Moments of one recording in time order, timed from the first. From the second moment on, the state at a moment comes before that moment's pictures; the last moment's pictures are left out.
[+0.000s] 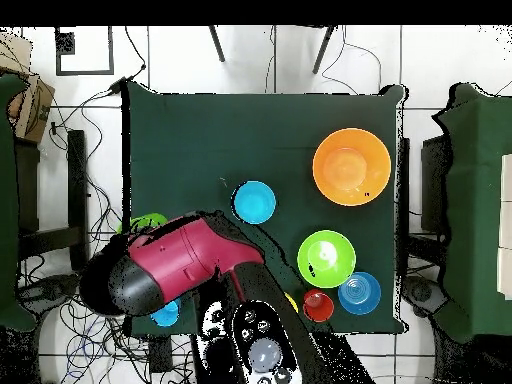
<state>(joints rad) -0.37 -1.09 0.62 2.01 -0.40 0.56 2.03</state>
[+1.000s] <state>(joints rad) -0.46 -1.00 0.65 1.91 -0.40 0.59 2.03</state>
